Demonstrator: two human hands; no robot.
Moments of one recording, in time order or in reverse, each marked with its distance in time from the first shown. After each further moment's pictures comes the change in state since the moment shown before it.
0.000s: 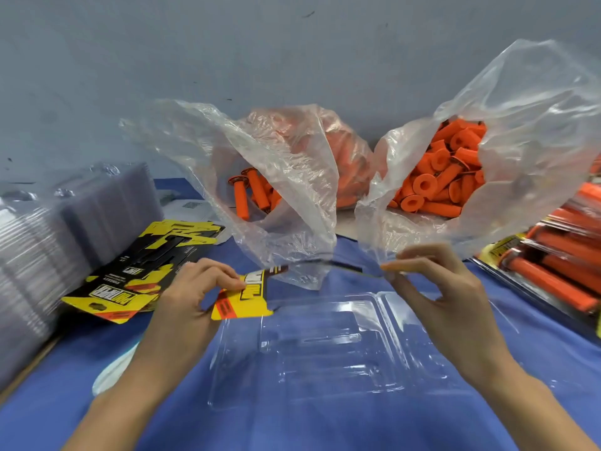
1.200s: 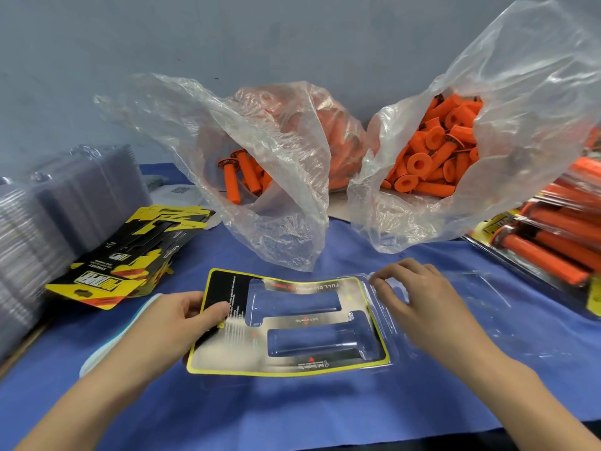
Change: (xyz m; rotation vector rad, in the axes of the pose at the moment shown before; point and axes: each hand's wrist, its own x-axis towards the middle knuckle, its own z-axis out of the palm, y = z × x) left_hand -0.022 -0.011 0.000 -0.241 -0.404 -0.775; right_hand -0.022 0.020 0.013 -0.351 -0.312 0.282
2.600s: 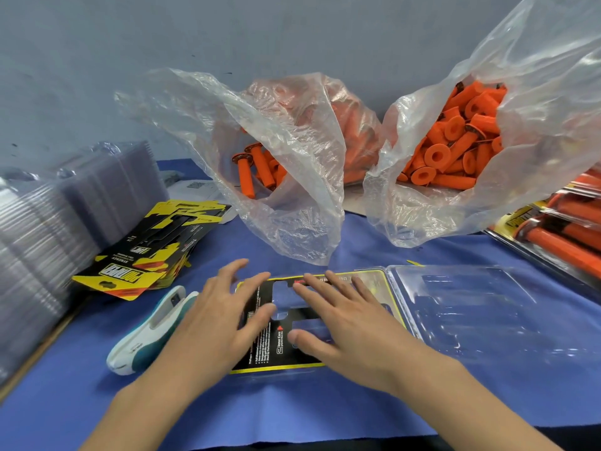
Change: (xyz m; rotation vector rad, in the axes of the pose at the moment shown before) left_hand -0.001 -0.008 0.024 0.613 0.108 0.428; right_hand -0.007 -0.067 0.054 -0.188 -0.483 -0.332
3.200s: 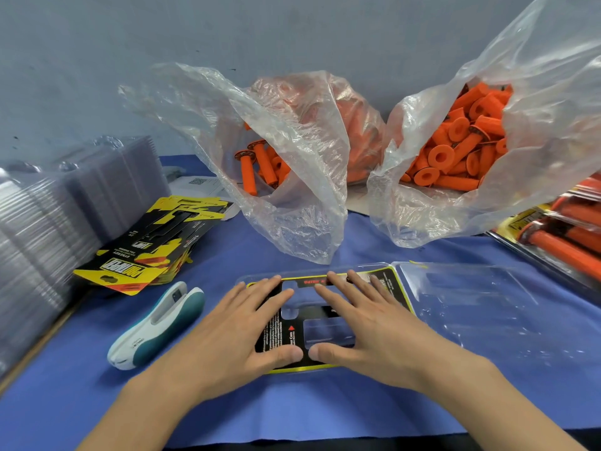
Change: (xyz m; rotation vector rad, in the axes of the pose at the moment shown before) left_hand -0.002 0.003 0.006 0.160 -0.232 0.246; right_hand -0.010 0.024 -0.003 -0.046 -0.082 0.026
